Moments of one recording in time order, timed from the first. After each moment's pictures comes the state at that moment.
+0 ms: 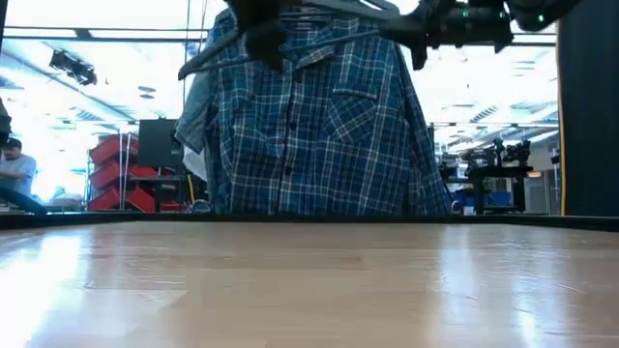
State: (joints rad) left arm 0.06 1.56 1.52 -0.75 -0.85 0.28; right arm -0.70 1.12 0.90 0.24 -0.66 0.18
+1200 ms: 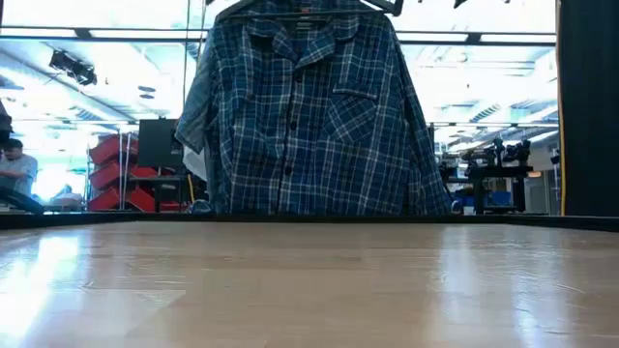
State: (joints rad) left arm 0.22 1.53 1.66 0.10 -0.90 1.22; right arm -0.91 1.55 1.75 0.14 -0.73 0.28
